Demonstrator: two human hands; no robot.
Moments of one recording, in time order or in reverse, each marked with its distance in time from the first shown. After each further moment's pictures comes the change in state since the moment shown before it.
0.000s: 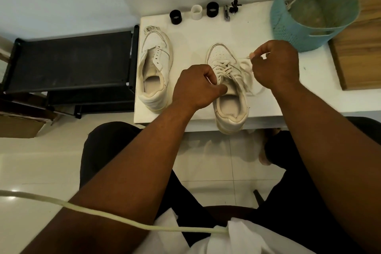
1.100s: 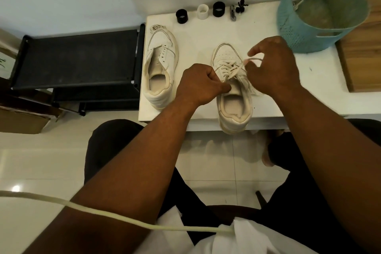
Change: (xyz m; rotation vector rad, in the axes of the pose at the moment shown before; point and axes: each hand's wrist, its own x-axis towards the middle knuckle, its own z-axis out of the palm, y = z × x) left_hand 0.003 -0.001 -0.008 -0.060 -0.054 -0.105; right_hand -0.015 -0.010 0.002 -0.101 -0.073 -0.257
